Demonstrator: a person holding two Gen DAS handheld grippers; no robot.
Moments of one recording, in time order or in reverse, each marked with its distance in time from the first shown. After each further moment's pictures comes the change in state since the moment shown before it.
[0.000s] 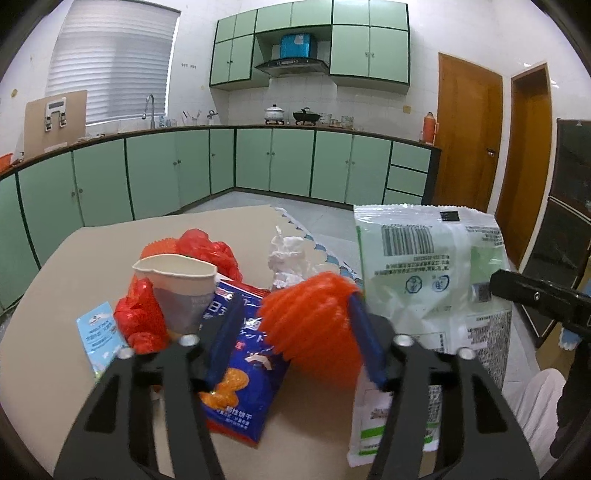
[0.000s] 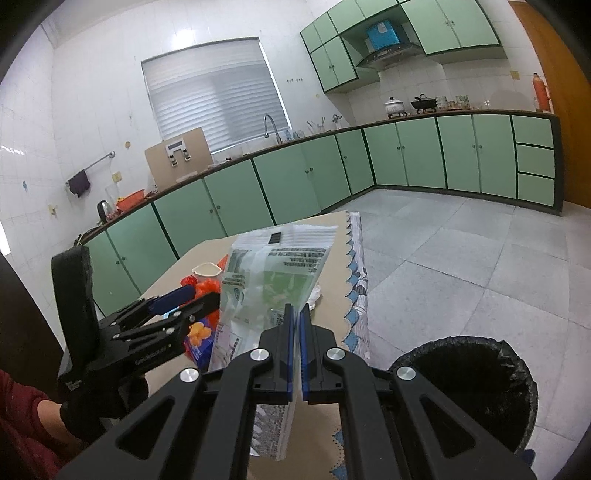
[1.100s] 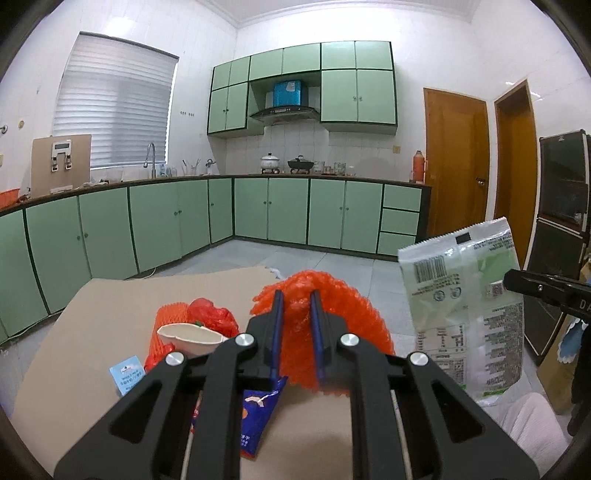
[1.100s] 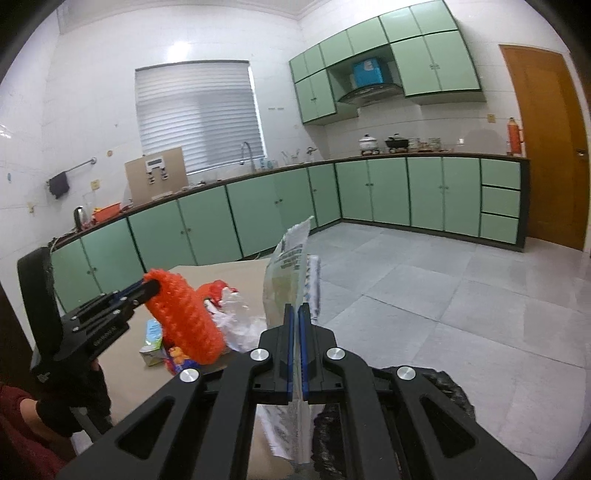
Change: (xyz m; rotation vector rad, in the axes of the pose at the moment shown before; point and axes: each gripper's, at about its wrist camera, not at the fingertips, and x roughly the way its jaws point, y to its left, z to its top) left arm -0.069 -0.020 0.031 0.041 -0.194 0.002; right arm -0.088 0.007 0.032 -0.066 -0.115 -0.172
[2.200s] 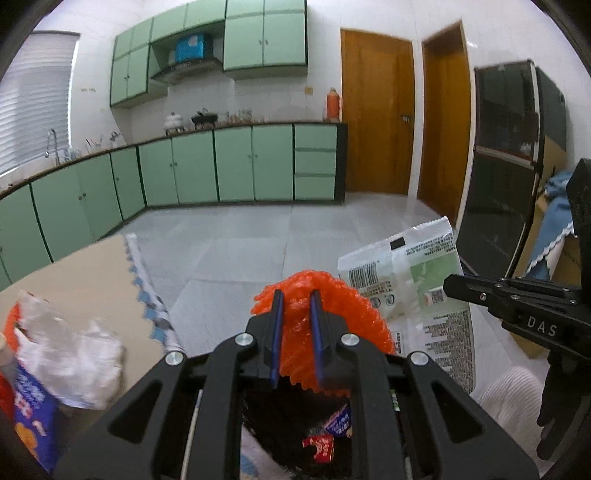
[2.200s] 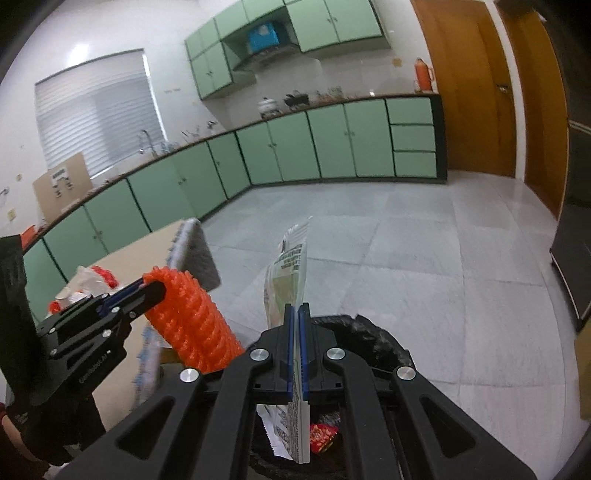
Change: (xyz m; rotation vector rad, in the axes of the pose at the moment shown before) left arm 0.147 -0.162 -0.058 0.157 0.221 -0.300; right arm 0.049 -0.144 -0.070 0.239 0.137 -0.290
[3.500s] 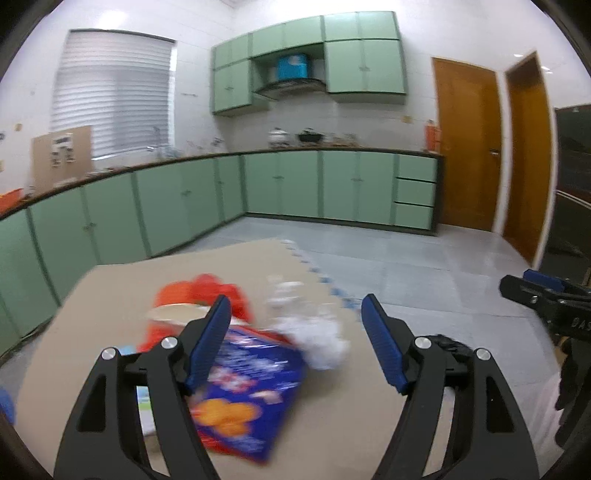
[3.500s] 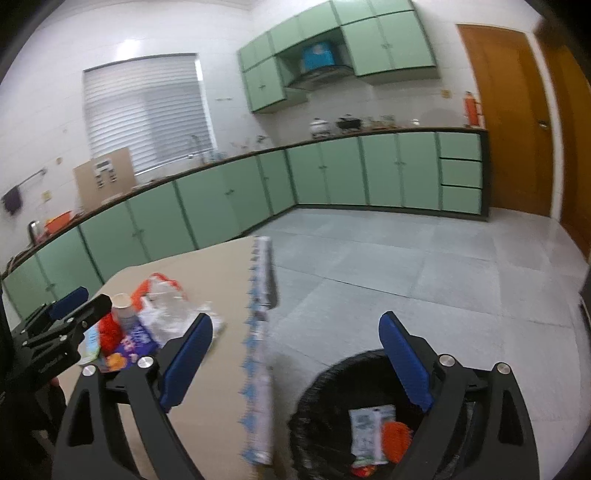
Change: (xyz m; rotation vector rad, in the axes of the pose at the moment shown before) left arm -0.153 0.128 -0.016 -0.144 -0.108 0.392; right arm -0.013 0.135 0.012 -0.142 -0.102 0.157
